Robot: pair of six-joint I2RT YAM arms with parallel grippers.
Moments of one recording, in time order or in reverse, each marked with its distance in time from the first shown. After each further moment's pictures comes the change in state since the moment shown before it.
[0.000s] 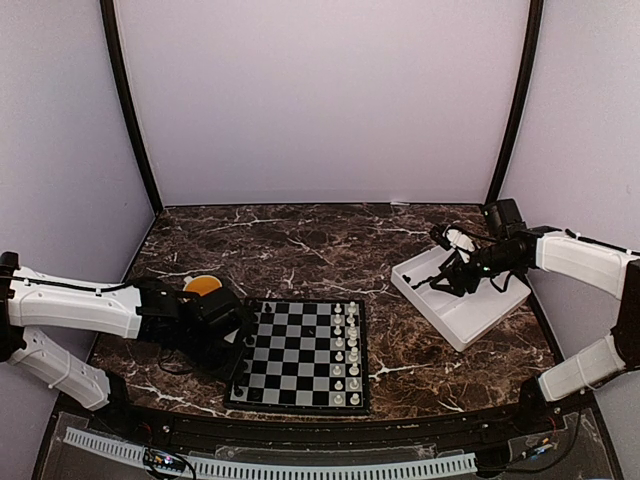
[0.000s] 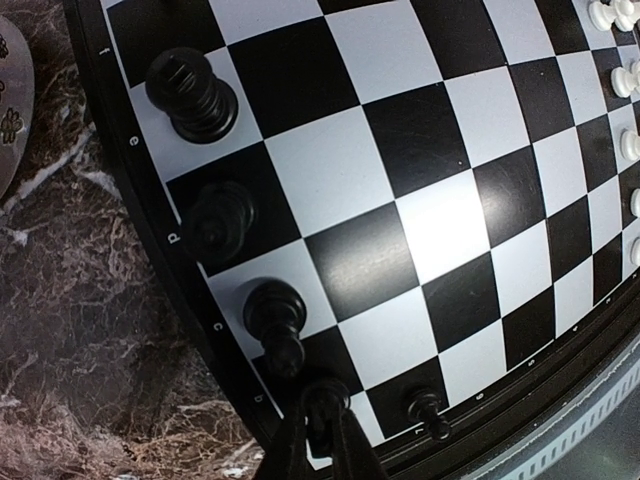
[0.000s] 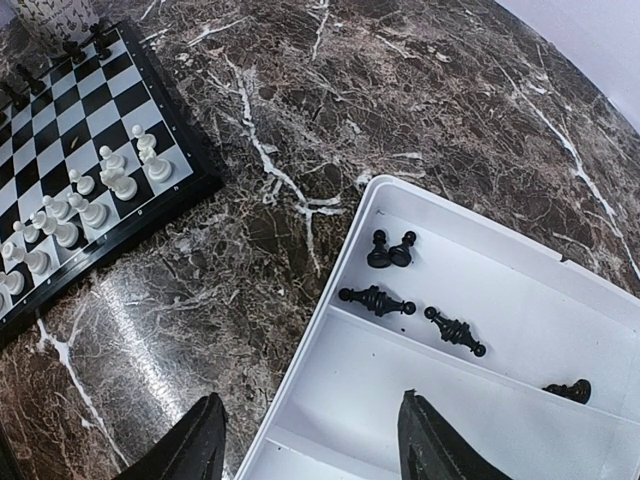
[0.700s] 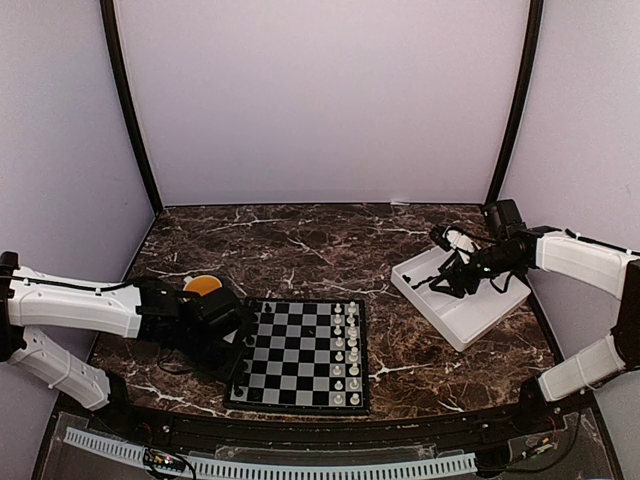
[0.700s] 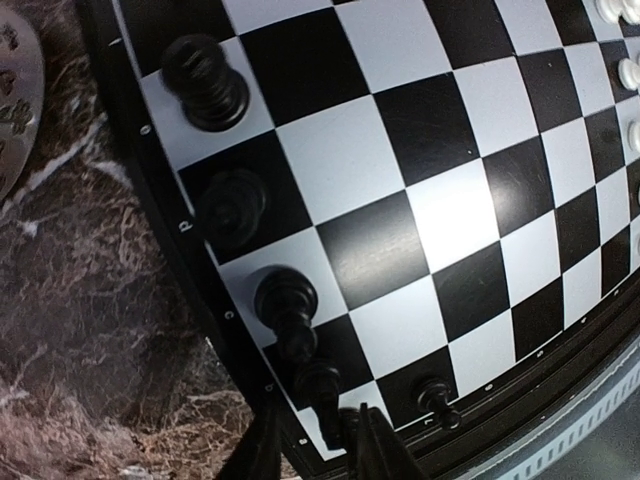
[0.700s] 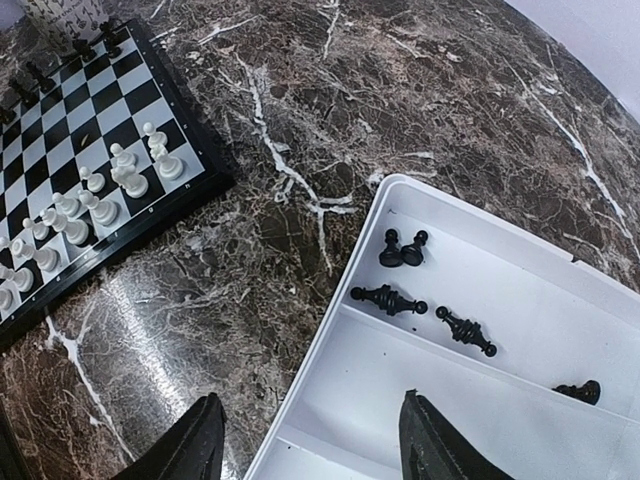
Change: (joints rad) left arm 0.000 0.002 0.006 -0.021 -0.002 0.006; right arm 0.000 0.000 0.000 -0.013 -0.018 -0.004
